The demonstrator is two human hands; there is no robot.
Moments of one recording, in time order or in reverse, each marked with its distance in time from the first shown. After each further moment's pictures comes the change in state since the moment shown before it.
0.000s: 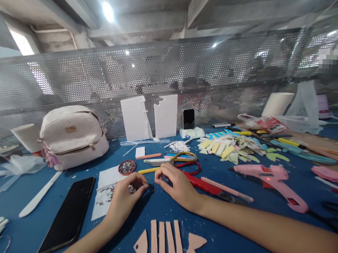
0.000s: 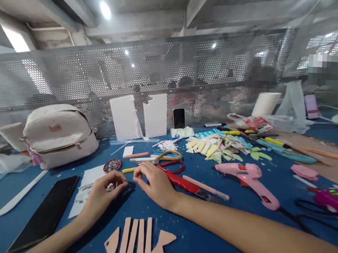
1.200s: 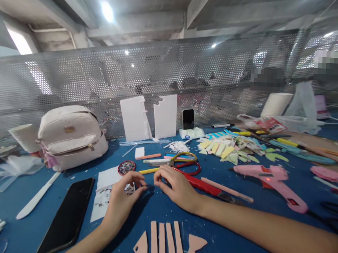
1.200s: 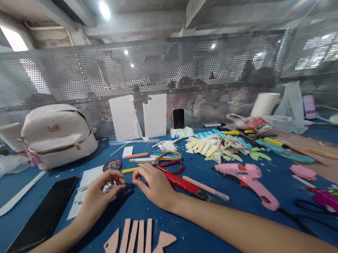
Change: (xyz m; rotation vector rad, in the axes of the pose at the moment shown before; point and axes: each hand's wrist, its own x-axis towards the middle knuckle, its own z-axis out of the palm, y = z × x) left_hand -0.003 0.006 -0.002 -0.114 0.094 -0.001; right_hand -0.001 0.003 0.002 -0.039 -0.069 -0.006
